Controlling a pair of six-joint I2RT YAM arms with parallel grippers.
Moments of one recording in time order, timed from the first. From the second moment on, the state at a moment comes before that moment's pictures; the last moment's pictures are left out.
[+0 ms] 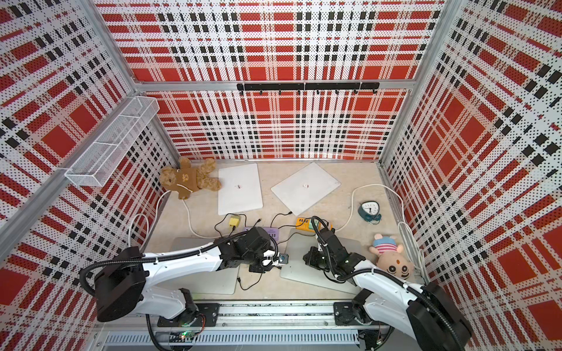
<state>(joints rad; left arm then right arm) -0.99 1.43 0.75 -0.34 0.12 0.74 0.64 1.03 0.32 -0.13 -0.27 0.97</state>
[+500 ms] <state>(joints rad) -1.00 1.54 0.75 -0.31 0.14 0.75 0.64 1.02 0.29 -0.13 -0.28 0.99</state>
